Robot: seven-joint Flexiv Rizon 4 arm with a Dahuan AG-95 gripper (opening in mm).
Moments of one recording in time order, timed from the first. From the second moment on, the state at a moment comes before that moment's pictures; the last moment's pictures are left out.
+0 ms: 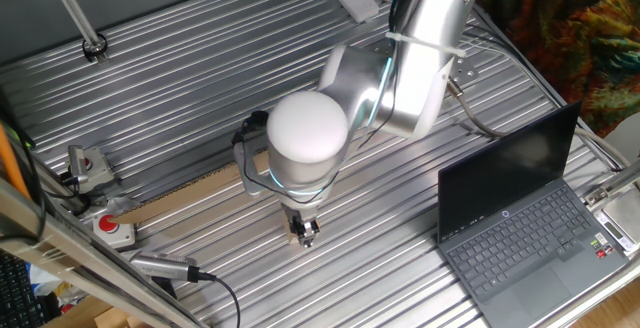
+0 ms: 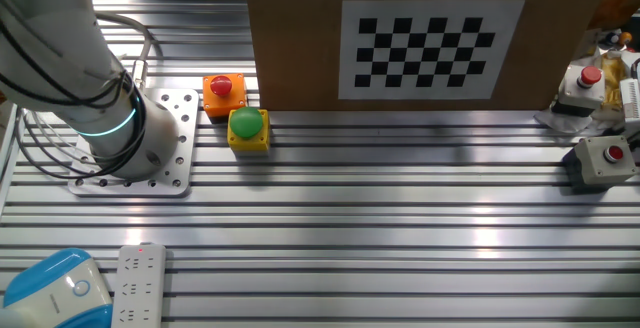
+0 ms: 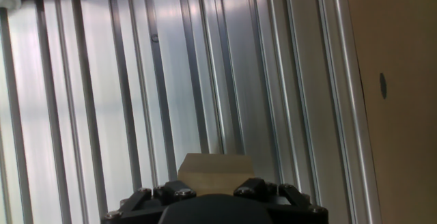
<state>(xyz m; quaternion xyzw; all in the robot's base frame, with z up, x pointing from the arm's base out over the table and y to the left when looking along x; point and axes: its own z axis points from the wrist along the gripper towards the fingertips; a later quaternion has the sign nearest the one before) 0.517 0.271 0.096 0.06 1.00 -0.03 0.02</state>
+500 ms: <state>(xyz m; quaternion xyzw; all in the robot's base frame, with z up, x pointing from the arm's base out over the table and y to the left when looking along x) 0.517 0.271 0.096 0.06 1.00 -0.03 0.02</state>
